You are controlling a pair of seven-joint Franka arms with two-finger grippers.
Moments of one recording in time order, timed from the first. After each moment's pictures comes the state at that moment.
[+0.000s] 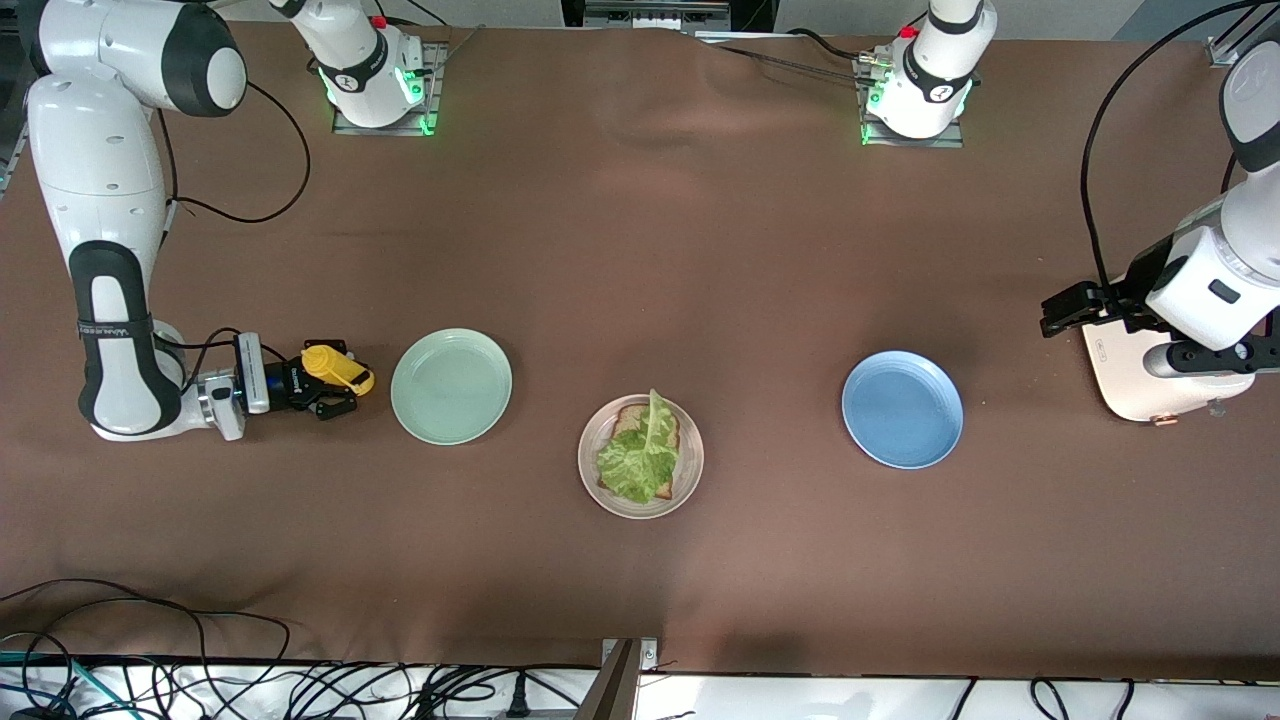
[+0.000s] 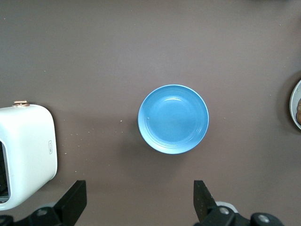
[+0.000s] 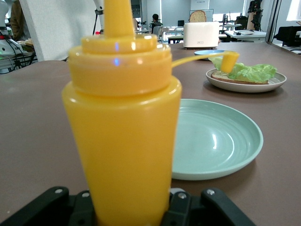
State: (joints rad) left arm 0.03 0.20 -0.07 -1.48 0.01 1.63 -0.13; right arm -0.13 1.00 -0.17 -1.43 1.02 1.41 -2.57
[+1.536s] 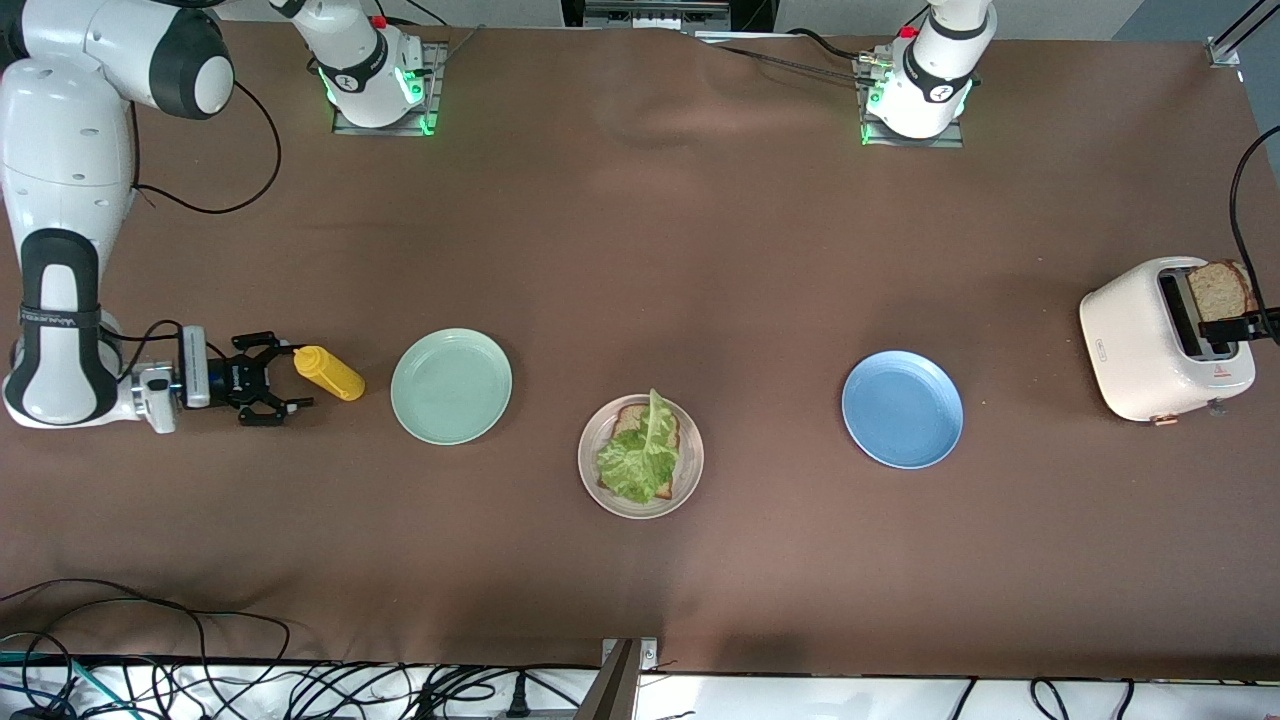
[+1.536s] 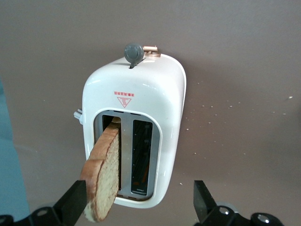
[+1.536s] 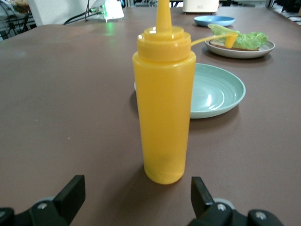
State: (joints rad) left arm 0.39 0.46 -0.02 -1.49 0.26 1.64 0.11; right arm -0.13 0.97 -0.34 -1.38 0.95 1.40 -2.60
